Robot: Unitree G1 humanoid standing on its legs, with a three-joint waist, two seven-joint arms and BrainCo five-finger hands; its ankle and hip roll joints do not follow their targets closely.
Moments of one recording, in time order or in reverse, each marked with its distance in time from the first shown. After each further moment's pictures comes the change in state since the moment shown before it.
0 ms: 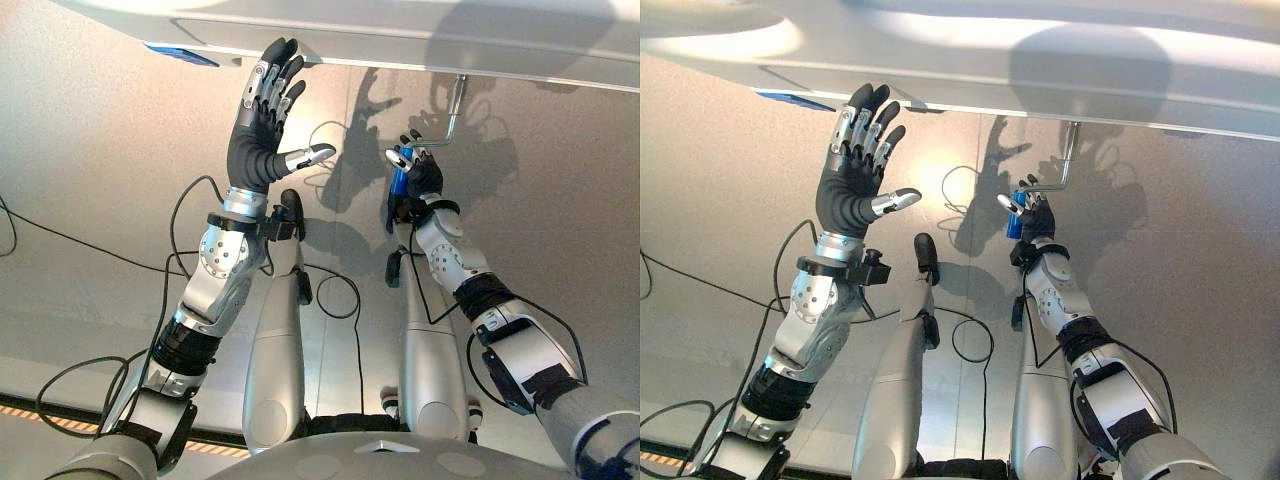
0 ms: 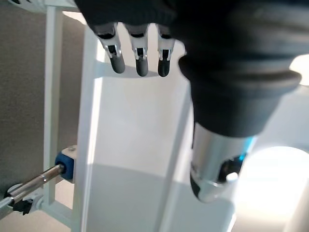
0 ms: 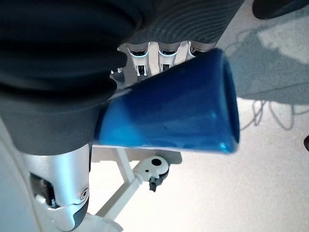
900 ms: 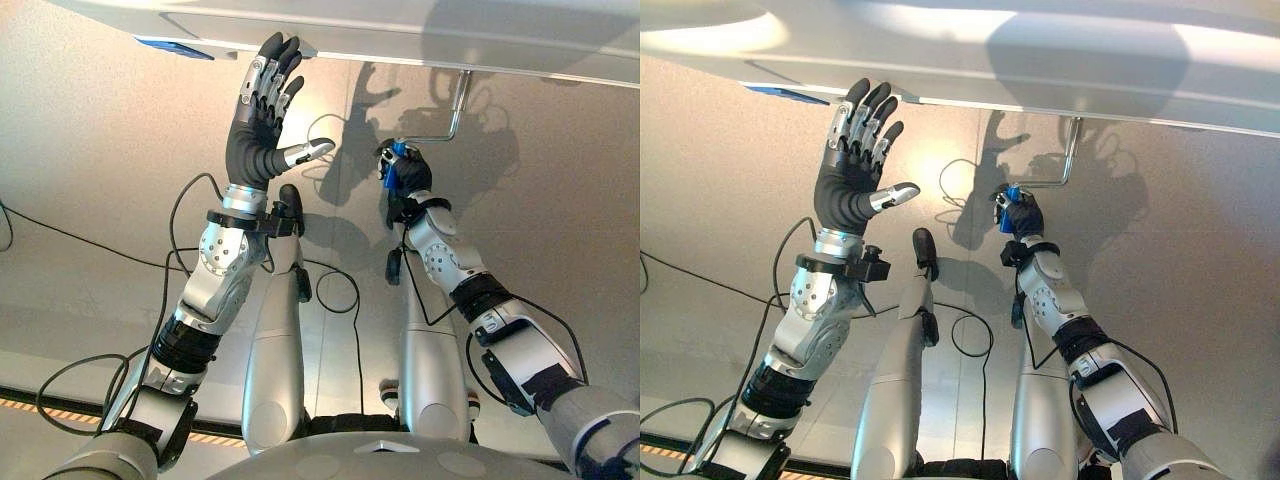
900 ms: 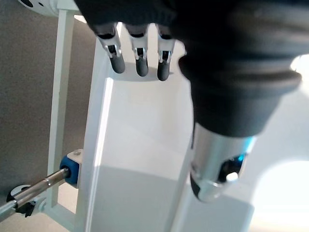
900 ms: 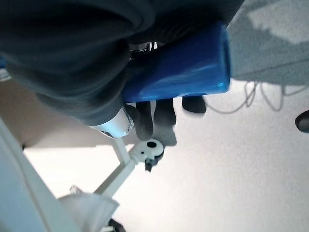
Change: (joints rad) left arm -0.012 0.003 0.002 -0.006 -0.010 0.006 0.016; right arm 0.045 -0.011 0.055 -0.140 0.024 0.012 0.040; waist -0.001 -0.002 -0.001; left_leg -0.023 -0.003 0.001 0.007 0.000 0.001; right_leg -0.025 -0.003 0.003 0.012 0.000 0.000
